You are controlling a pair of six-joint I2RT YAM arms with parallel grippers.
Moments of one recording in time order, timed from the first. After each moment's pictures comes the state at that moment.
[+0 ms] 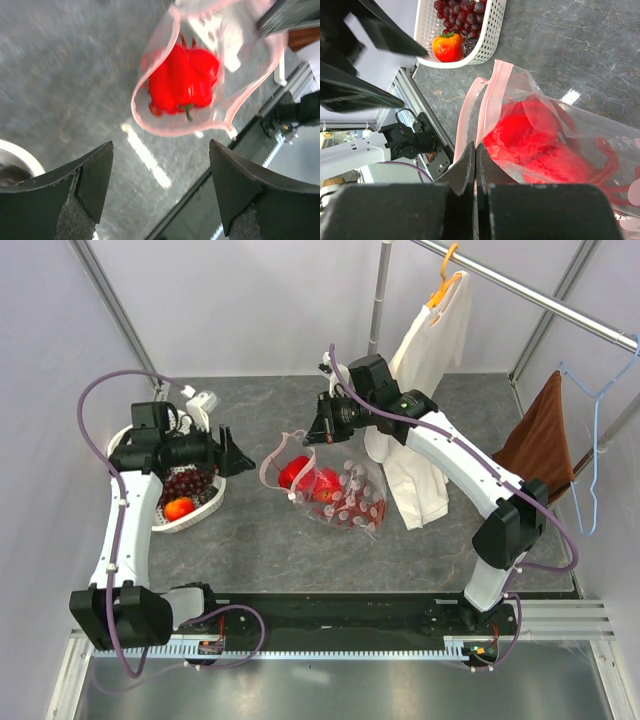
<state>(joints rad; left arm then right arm) 0.09 1.20 1.24 -0.85 0.84 0.15 0.63 1.77 1.78 -0.61 -0.55 0.43</state>
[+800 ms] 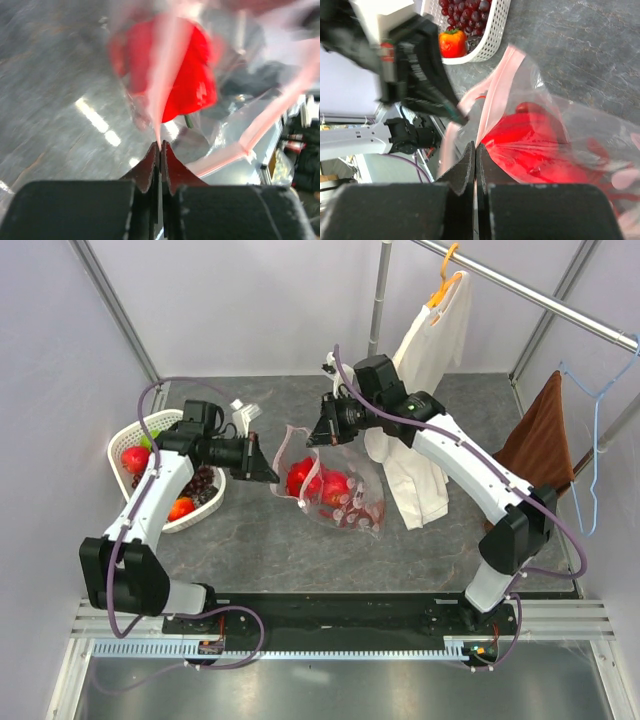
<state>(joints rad) -0.10 1.38 1.15 -0.82 0.89 0.00 0.63 1.73 1.76 -0.61 -0.56 0.41</state>
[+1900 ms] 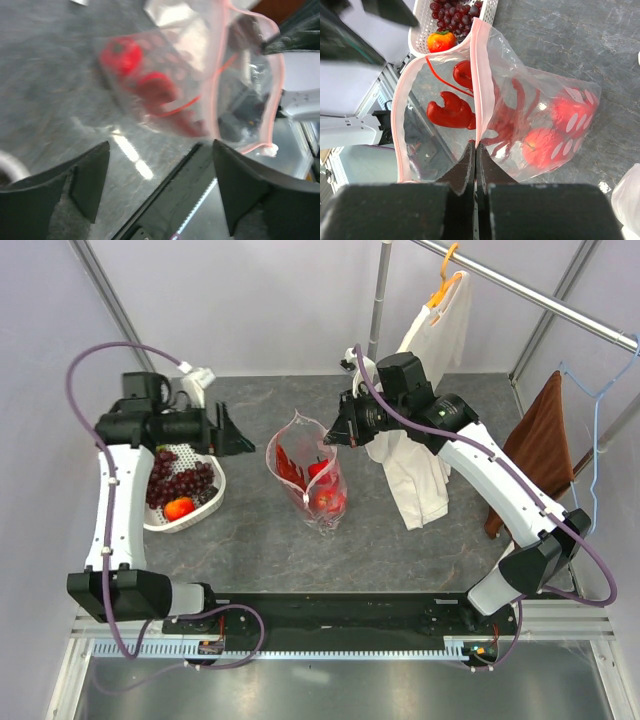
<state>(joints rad) 0.01 1.33 1.52 -1.07 0.88 0.08 0.62 1.57 1.75 -0.73 -0.47 0.32</state>
